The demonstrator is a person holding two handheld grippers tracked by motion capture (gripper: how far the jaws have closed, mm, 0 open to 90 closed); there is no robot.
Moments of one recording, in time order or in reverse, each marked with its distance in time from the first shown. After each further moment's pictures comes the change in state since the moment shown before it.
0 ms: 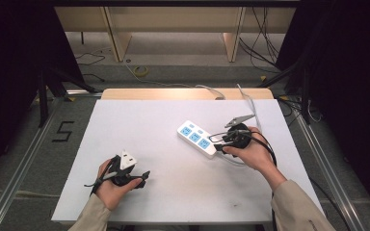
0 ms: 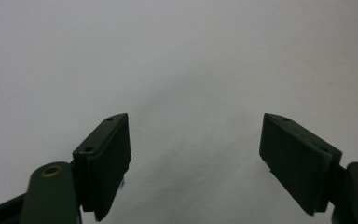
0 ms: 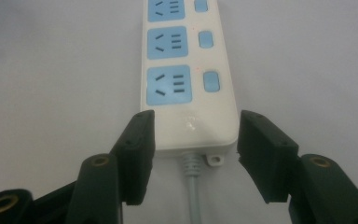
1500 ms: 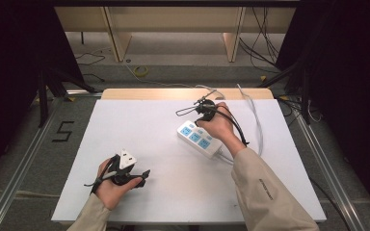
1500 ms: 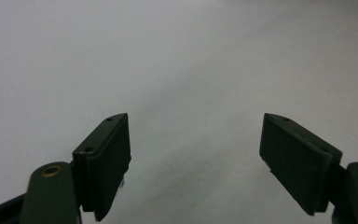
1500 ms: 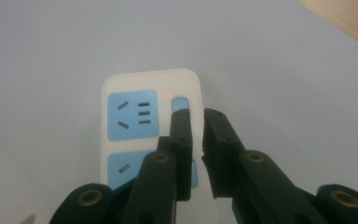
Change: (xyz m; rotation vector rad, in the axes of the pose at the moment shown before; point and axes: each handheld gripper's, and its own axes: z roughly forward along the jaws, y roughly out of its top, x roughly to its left) left arm 0.001 0.002 0.000 -0.017 -0.004 -0.004; right arm -0.005 0.102 0.077 0.126 -0.077 -0.004
